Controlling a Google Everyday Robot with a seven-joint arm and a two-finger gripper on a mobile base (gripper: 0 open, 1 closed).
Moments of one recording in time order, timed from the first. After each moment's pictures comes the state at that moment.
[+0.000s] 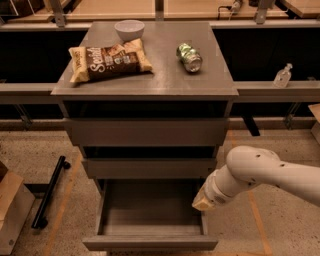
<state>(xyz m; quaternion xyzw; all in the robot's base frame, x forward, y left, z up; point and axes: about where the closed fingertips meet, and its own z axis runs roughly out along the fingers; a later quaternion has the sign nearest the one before) 0.459 -0.134 0.558 -0.57 0.80 0.14 0.14</state>
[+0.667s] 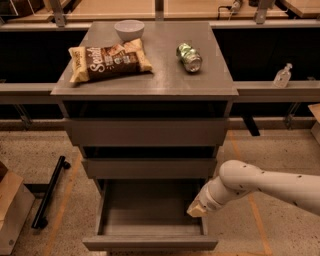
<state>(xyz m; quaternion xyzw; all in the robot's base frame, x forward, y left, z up) 0.479 -0.129 0.458 -0.52 0.82 0.19 0.14</state>
